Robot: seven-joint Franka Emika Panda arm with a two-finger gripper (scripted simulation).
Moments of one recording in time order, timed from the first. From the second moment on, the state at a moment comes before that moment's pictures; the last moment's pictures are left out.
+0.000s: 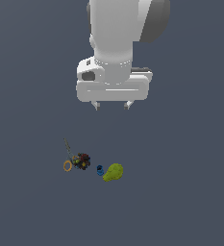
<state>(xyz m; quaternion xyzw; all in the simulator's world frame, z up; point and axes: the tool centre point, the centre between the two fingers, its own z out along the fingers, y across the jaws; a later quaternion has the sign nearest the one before) 0.007 0.003 0.319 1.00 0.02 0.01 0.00</state>
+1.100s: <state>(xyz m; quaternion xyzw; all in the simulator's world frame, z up) 0.037 0.007 0.280 0.99 -0.12 0.00 -0.02</state>
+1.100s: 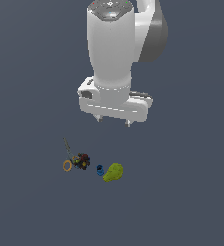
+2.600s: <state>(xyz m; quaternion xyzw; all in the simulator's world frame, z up) 0.108 0.009 0.145 0.84 -0.54 -0.01 -0.01</state>
